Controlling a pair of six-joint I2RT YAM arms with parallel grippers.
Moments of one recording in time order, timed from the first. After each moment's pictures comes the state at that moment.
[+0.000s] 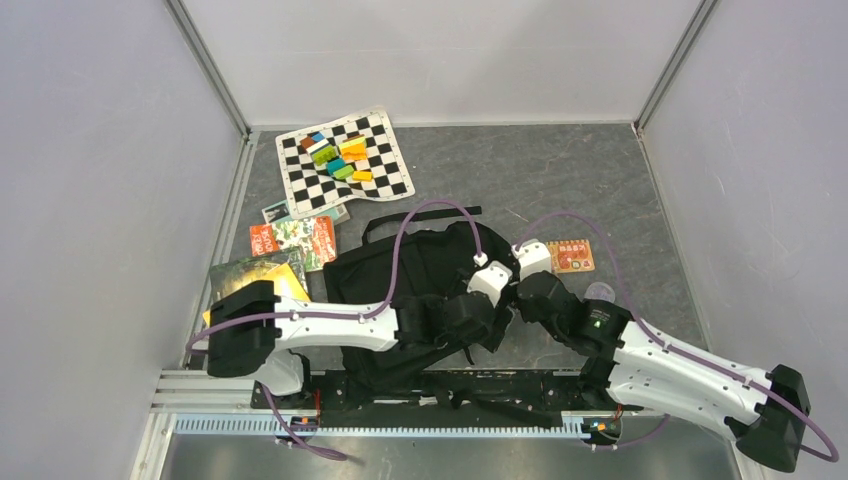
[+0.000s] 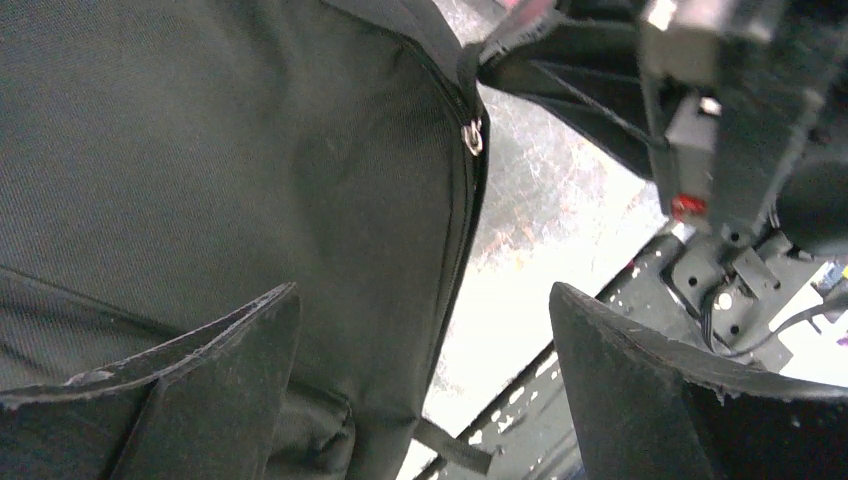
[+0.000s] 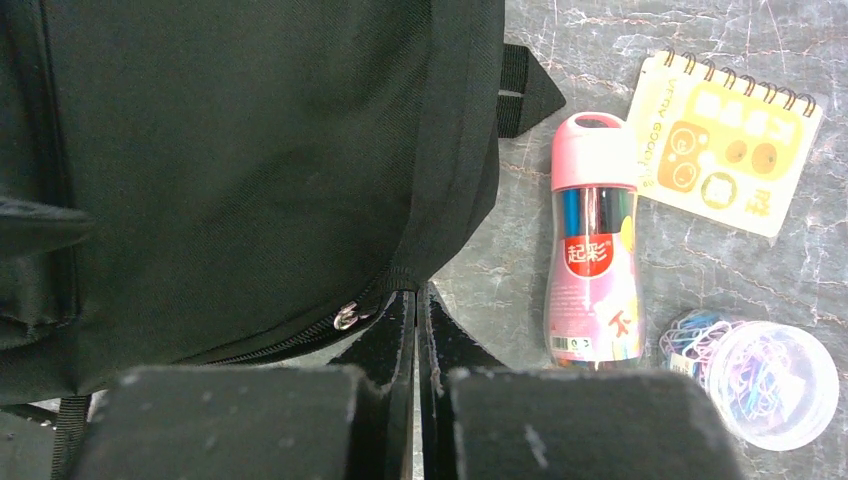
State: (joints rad) left arm -1.39 1.53 0.98 -0.14 -0.44 -0.50; right arm 0.96 0.78 0.53 -0.54 0.51 0.35
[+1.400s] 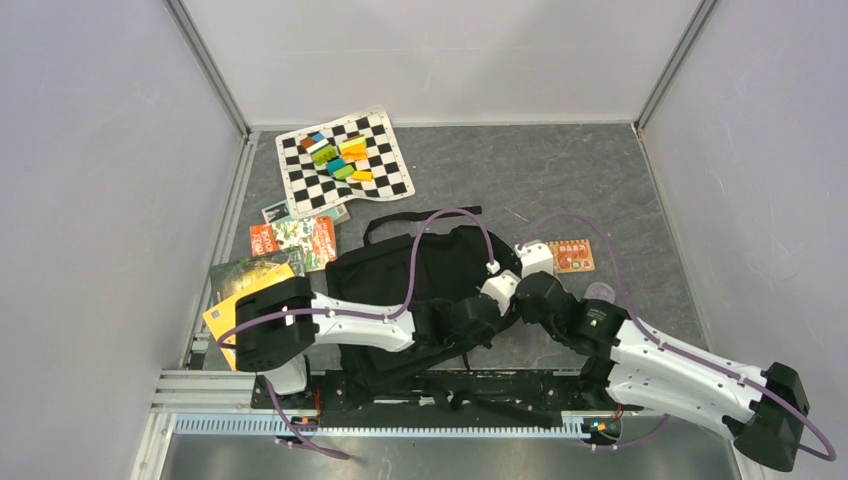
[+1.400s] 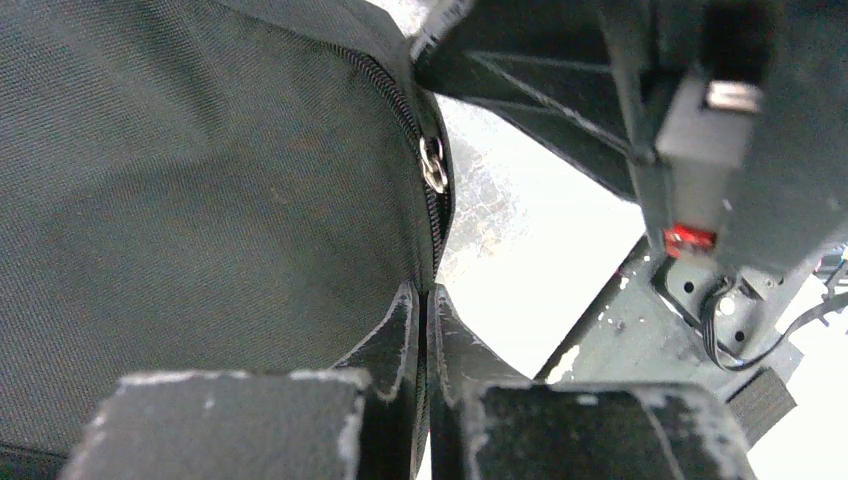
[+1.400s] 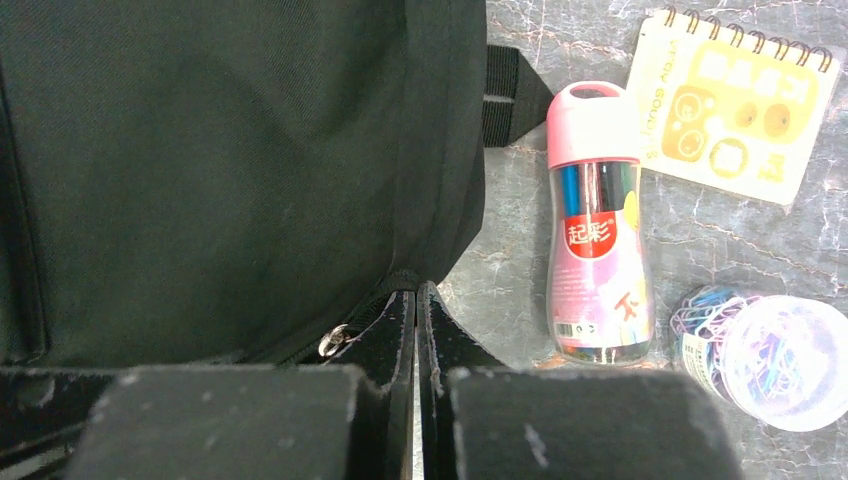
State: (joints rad) left arm -1.36 1.68 0.94 0.10 -0.32 -0.44; right arm 0.95 0.78 0.51 -0.54 0.52 0.42
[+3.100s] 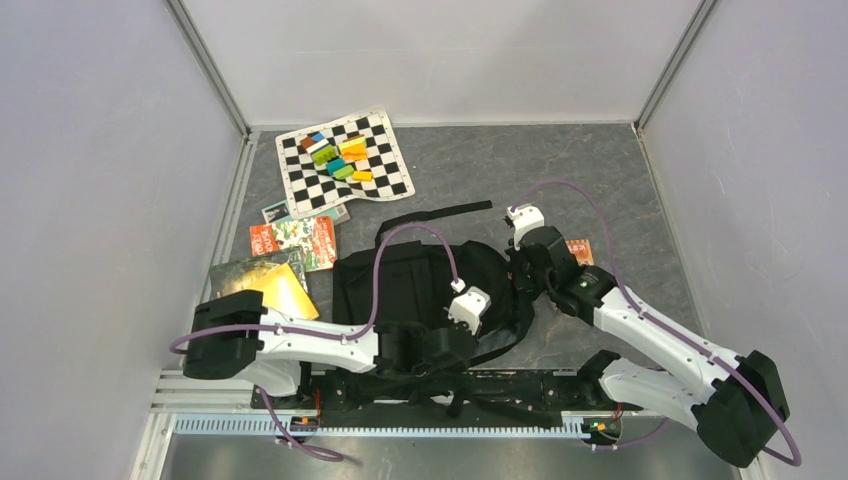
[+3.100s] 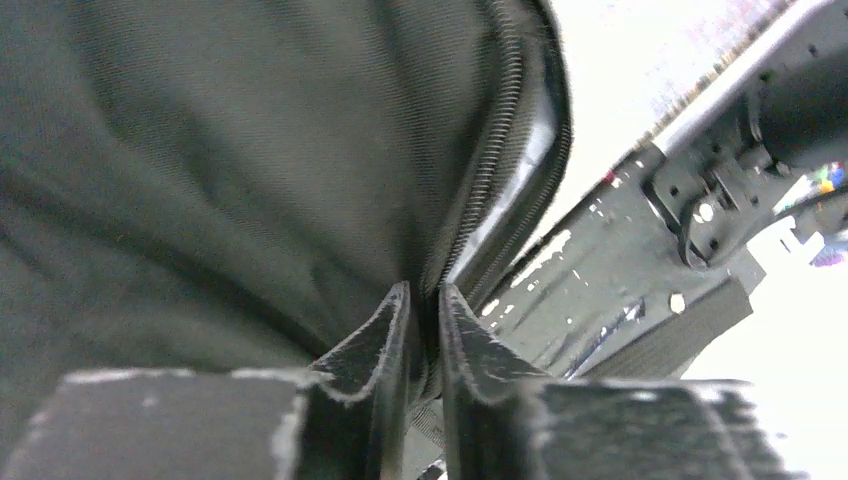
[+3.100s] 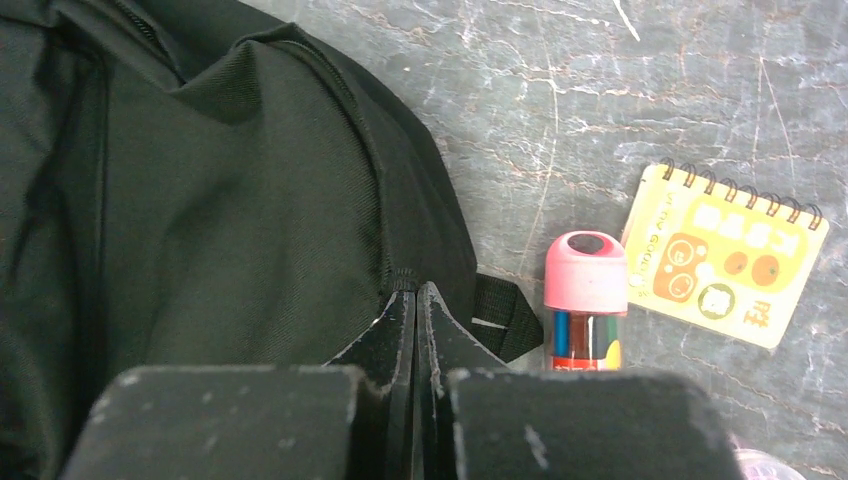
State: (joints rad) left arm -1.50 1.44 0.76 -0.02 -0.46 -0.63; right arm 0.67 1.01 0.66 -0.36 0.24 0.18
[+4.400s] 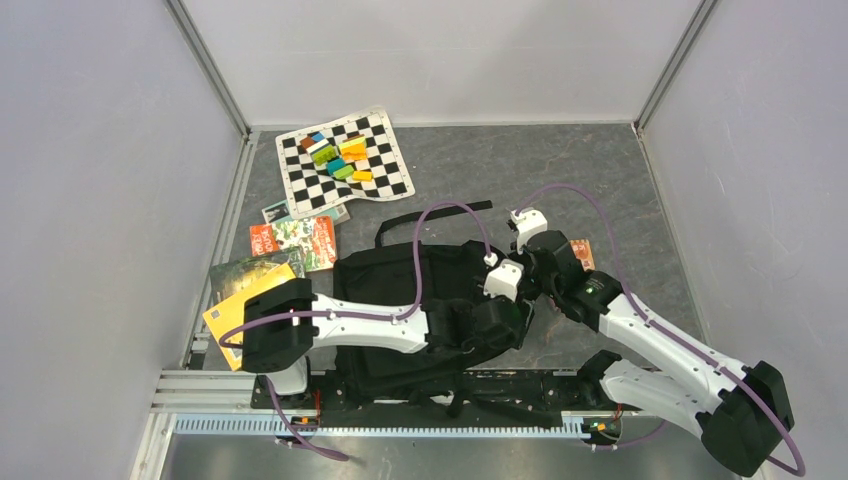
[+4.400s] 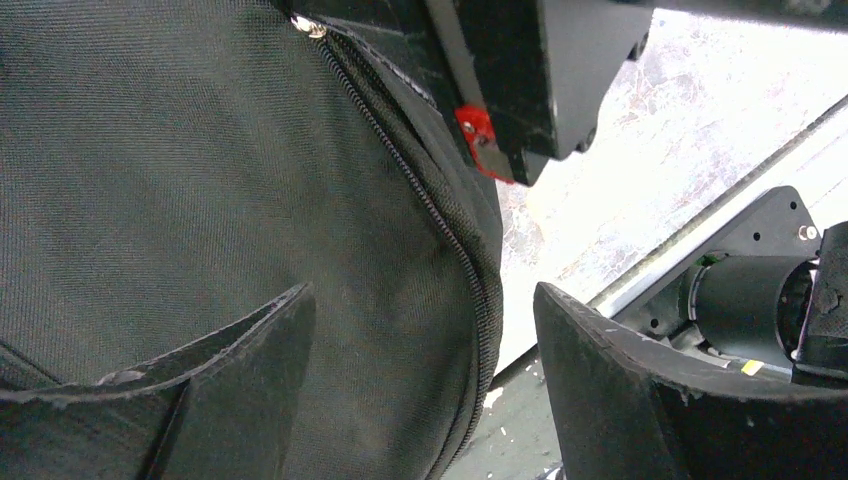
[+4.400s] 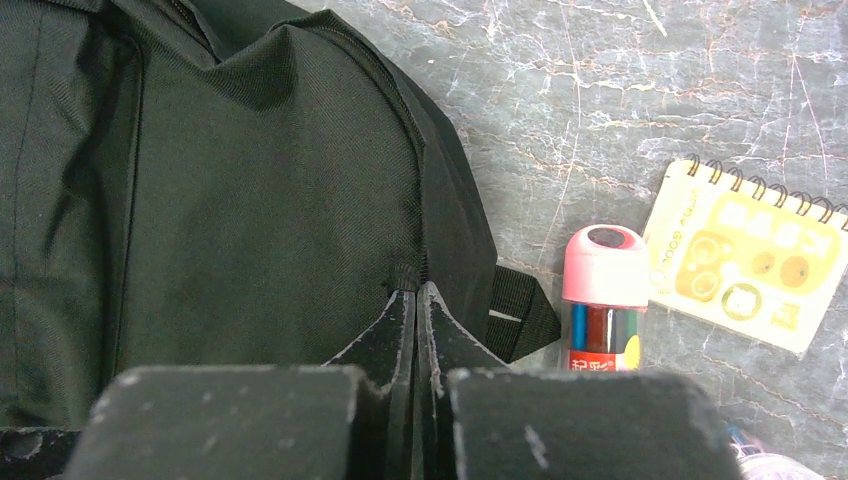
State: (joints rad) left arm -1.41 1.70 1.11 -0.12 -0.52 -0.74; right arm 0.67 0.95 0.63 -0.35 0.18 0.18
